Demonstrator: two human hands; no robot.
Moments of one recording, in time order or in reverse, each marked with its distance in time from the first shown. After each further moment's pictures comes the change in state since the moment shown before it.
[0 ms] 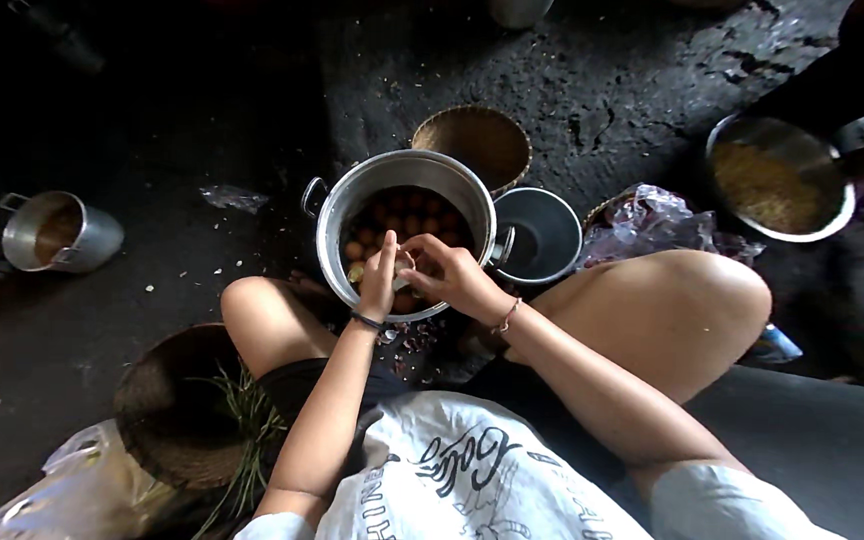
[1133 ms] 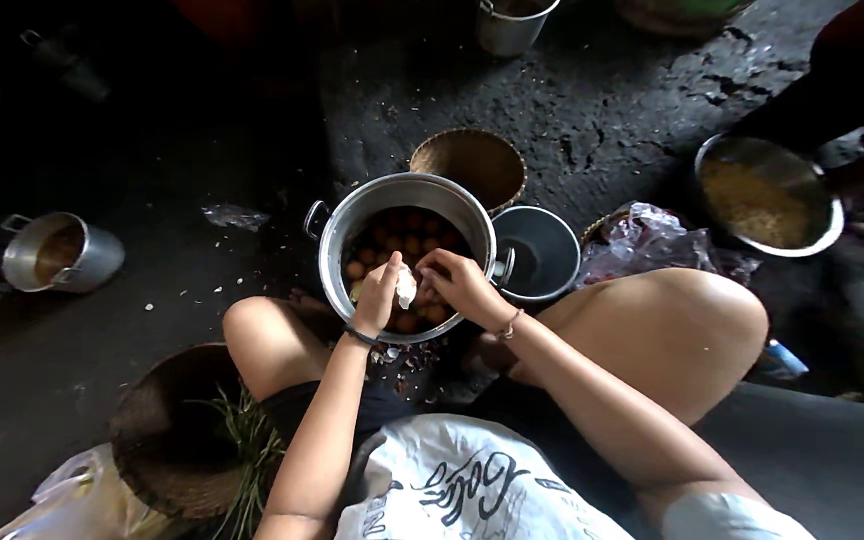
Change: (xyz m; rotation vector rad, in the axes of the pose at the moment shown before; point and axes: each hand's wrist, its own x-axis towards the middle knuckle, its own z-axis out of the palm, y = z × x) left_hand 0.023 0.001 -0.011 0.041 -0.095 0.115; right_hand 0.013 0.016 -0.007 0.018 0.005 0.238
